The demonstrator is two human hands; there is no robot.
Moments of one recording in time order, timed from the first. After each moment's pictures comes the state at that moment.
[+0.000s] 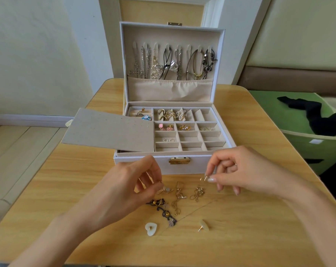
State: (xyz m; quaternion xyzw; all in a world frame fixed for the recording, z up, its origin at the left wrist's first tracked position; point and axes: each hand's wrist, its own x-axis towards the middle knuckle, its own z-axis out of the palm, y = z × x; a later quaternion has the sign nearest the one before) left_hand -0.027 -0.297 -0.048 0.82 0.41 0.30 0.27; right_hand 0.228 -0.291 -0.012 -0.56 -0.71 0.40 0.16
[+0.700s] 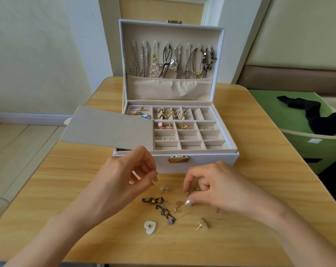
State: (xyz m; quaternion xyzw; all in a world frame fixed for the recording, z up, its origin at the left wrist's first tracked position) left_hand -0.028 -0.296 -0.046 0.79 0.42 0.35 0.28; right_hand 0.192 -0.306 -0.028 -0.55 -0.78 0.28 0.10
